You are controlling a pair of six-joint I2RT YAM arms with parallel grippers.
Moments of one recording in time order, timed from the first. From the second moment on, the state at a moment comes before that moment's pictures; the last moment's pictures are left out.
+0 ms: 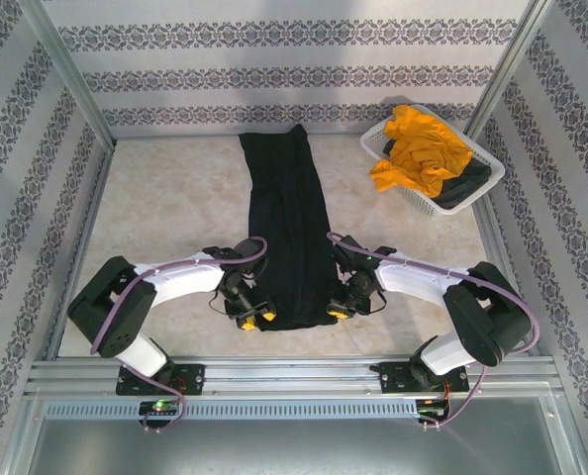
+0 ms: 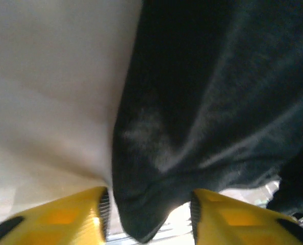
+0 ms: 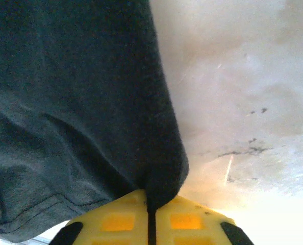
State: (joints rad) left arm -0.68 1.59 0.80 -0.67 0.48 -1.08; right arm 0.65 1.48 0.71 -0.65 -0.38 0.92
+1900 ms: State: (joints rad) left arm -0.17 1.94 1.40 -0.52 0.41 -1.01; right arm 0.31 2.29 2.03 -0.94 -0.40 0.73
